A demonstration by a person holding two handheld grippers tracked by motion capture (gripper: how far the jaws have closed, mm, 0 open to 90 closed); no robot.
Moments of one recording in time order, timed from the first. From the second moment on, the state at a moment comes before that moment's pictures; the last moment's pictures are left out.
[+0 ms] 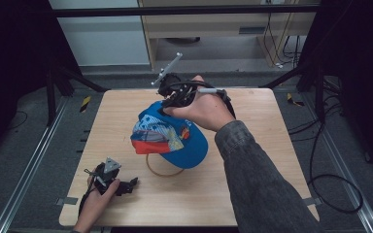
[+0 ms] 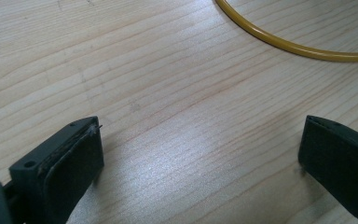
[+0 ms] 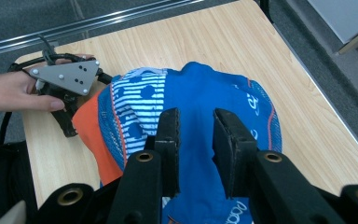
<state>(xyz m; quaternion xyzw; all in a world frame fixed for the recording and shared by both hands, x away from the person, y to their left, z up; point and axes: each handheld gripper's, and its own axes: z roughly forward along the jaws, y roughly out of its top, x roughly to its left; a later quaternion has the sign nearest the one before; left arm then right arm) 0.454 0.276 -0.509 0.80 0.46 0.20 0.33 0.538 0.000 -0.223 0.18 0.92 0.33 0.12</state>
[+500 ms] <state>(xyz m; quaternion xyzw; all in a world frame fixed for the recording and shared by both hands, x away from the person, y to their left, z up) 0.454 0.276 -0.509 0.80 0.46 0.20 0.33 0.533 -0.019 -0.223 0.19 0.92 0.33 0.12</state>
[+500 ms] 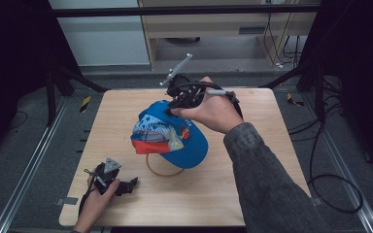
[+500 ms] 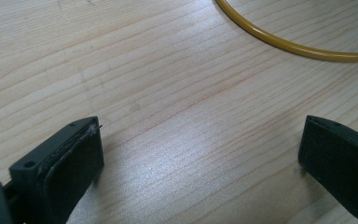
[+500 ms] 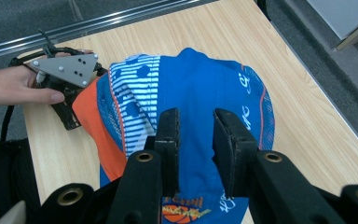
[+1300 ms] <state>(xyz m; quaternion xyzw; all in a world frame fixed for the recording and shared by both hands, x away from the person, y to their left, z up) 0.454 0.276 -0.509 0.80 0.46 0.20 0.33 0.521 -0.057 -0.228 0.22 0.90 0.35 0.13</state>
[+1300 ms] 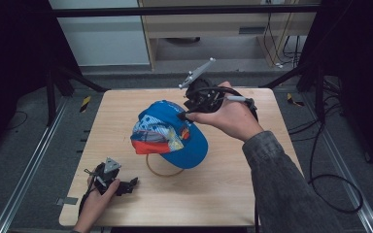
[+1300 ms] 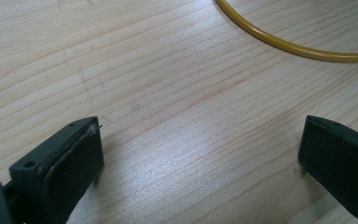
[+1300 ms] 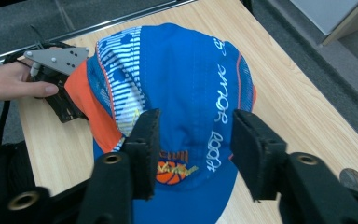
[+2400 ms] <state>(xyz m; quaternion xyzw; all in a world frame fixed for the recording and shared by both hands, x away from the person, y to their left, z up) 0.454 0.275 -0.509 0.80 0.46 0.20 0.33 0.505 -0.120 -0.233 0.26 0.87 0.38 0.18</state>
